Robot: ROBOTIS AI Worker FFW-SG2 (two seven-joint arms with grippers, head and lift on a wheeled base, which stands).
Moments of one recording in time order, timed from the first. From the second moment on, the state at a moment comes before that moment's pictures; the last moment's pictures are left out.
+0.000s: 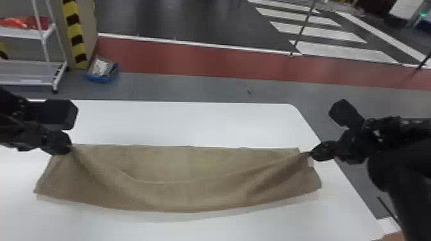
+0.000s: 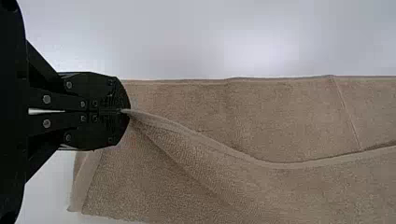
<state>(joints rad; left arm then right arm) -0.46 0.55 -0.43 -1.55 -0.74 0.20 -1.31 -0.17 -0.51 -0.23 -1.61 0.76 0.57 1.32</state>
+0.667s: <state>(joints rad) -0.61 0.54 -0.59 -1.37 -0.87 0.23 -1.35 -0.32 -0.49 -0.17 -1.42 0.83 0.55 1.30</state>
